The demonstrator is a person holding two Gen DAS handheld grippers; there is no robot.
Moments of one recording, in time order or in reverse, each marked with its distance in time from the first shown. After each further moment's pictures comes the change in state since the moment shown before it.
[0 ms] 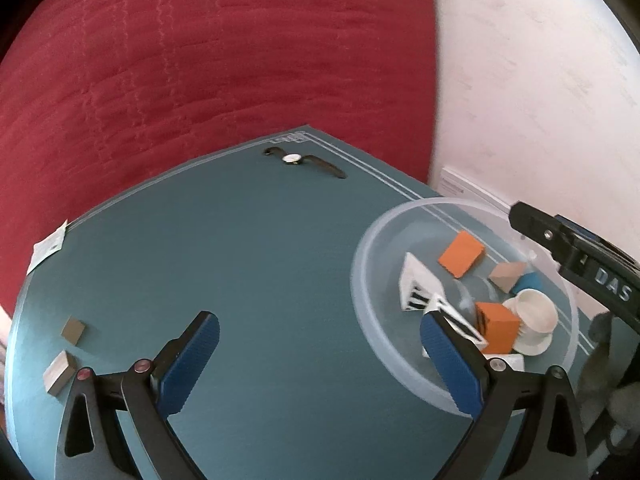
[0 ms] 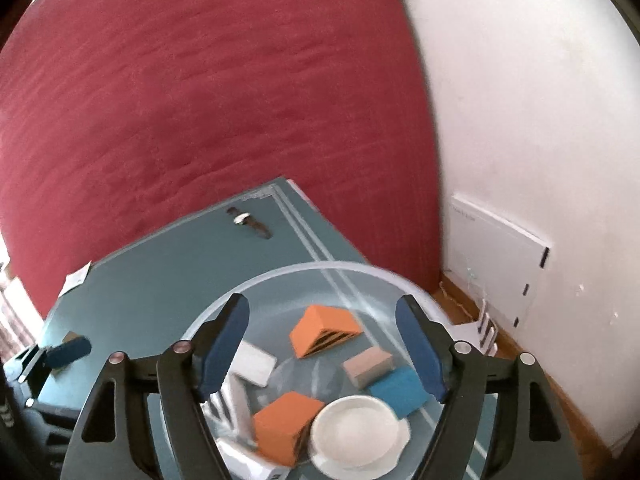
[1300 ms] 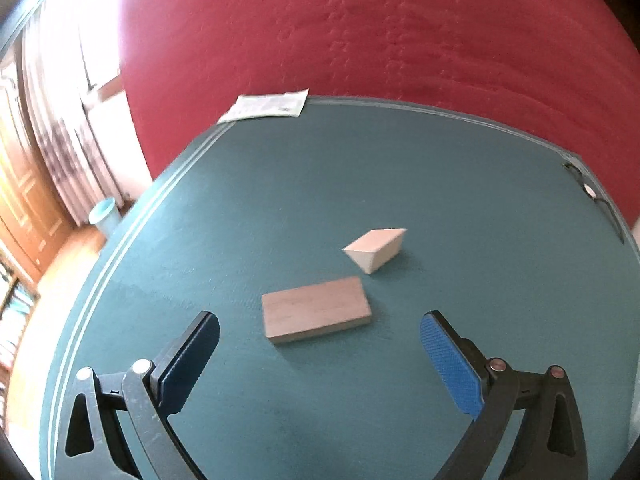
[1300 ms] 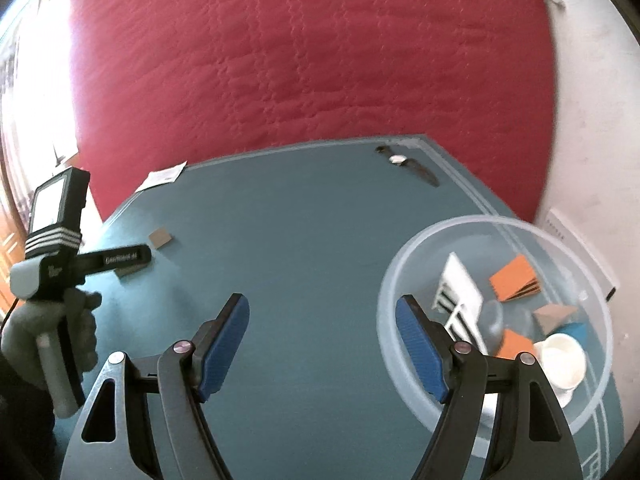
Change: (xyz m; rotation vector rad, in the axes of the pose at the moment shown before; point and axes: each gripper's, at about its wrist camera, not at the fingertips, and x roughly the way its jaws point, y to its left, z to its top) left arm 0.002 0.235 -0.069 -0.547 0.164 0.482; right arm -0.015 0.146 -0.062 -0.283 0.149 0.224
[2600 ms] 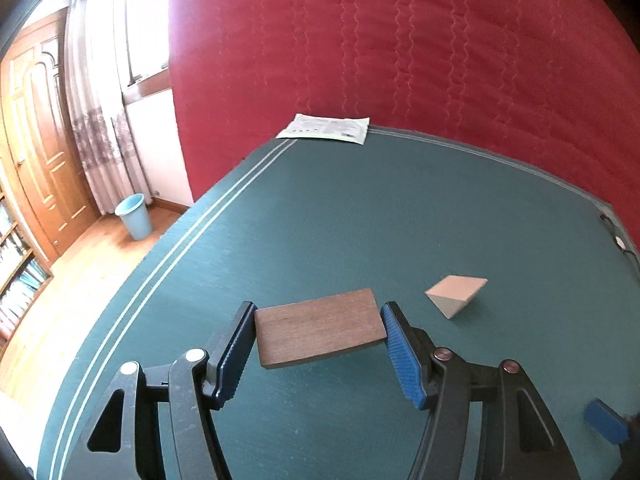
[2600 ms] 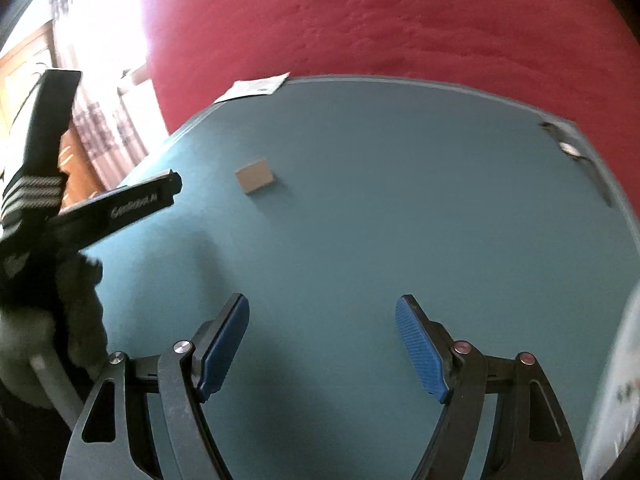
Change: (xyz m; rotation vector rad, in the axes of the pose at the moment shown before) left arm -0.001 0.046 0.010 -0.106 -0.110 0.098; right arm 0.113 0.126 0.020 -0.226 0.267 0.269
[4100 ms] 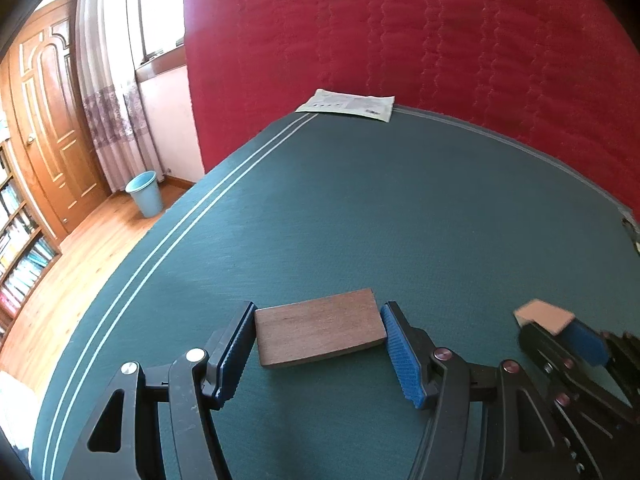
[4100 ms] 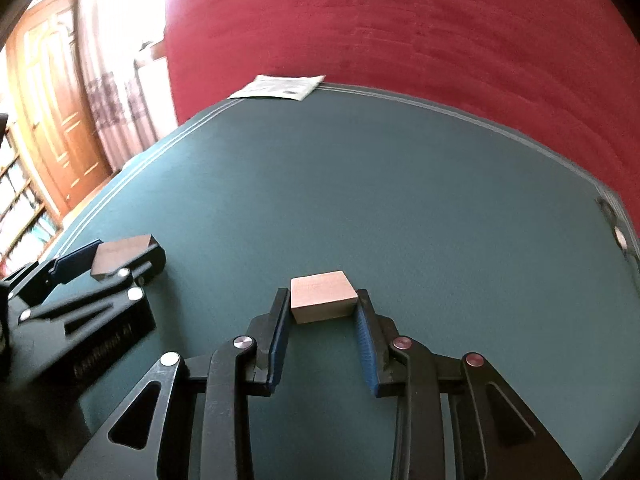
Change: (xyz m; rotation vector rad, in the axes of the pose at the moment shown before) left arm 0.017 0.009 -0.009 -0.035 0.064 0.030; right arm 0.067 0.017 0.062 -0.138 -0.005 -0.022
